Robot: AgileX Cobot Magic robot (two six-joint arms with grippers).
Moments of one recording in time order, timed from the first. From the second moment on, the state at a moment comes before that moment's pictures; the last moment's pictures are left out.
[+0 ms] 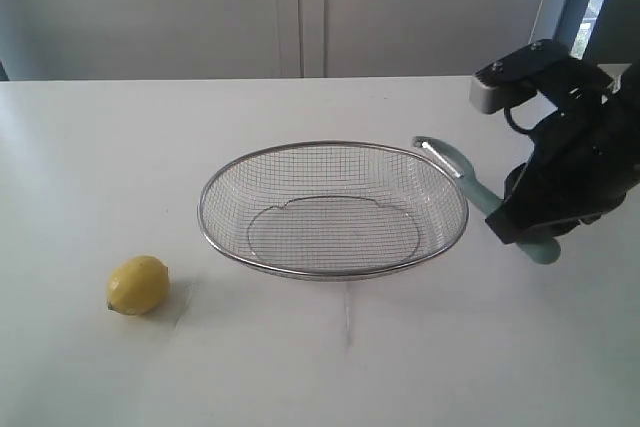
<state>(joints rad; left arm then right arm) -0.07 0.00 0.02 -0.01 0.42 0.13 0.25 1.38 -1.01 0.23 0.95 -0.53</state>
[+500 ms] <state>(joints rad) -0.07 0.00 0.02 -0.01 0.42 0.13 0.30 1.38 -1.01 0.23 0.92 -0.61</state>
